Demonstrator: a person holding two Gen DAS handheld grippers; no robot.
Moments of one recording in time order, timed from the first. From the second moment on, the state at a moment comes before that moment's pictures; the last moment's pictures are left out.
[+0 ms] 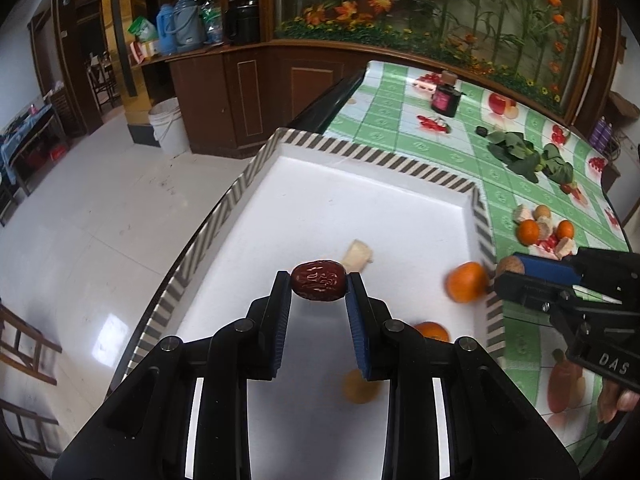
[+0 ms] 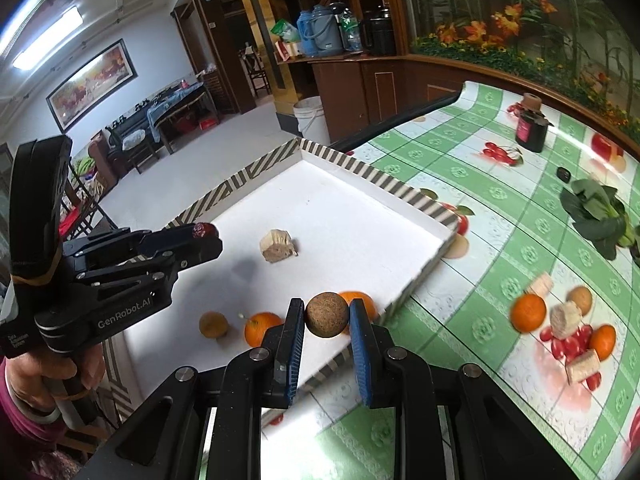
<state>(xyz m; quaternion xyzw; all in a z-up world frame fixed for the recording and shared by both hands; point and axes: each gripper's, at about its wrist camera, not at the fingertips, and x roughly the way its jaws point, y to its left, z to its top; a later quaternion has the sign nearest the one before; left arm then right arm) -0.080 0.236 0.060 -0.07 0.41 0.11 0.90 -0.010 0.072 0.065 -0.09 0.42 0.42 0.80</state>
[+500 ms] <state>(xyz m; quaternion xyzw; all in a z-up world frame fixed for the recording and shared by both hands) -0.066 0.255 0.041 -0.09 0.44 0.12 0.89 0.019 0.109 0.042 -0.10 0.45 0.42 0.78</state>
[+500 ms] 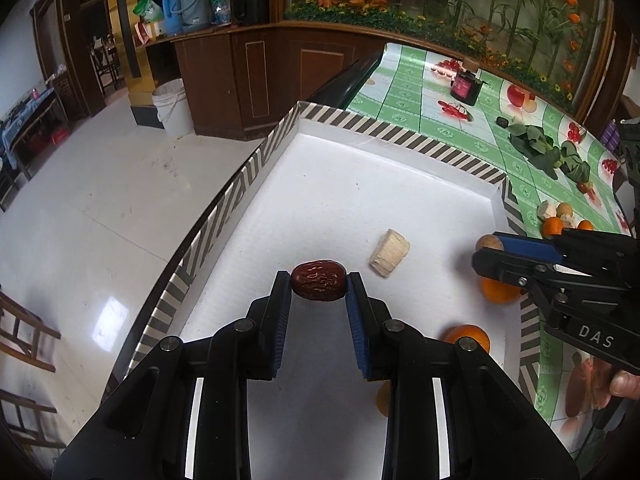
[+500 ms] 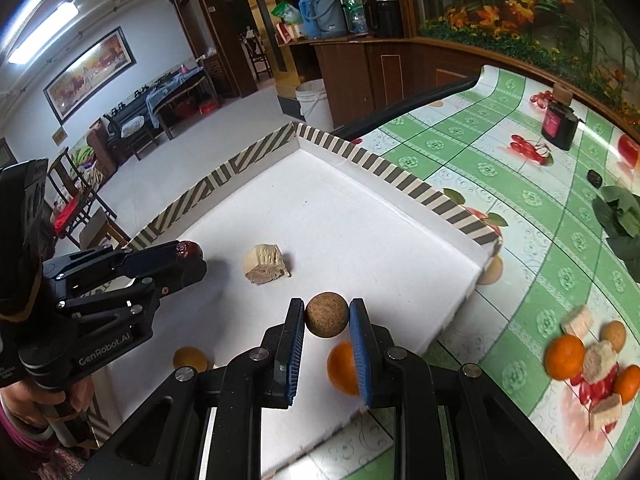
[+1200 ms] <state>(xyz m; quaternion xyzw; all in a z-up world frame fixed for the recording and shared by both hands) -0.059 0.258 0.030 -0.10 0.47 0.11 0.87 0.027 0.128 0.027 -0.12 0.46 0.41 0.78</state>
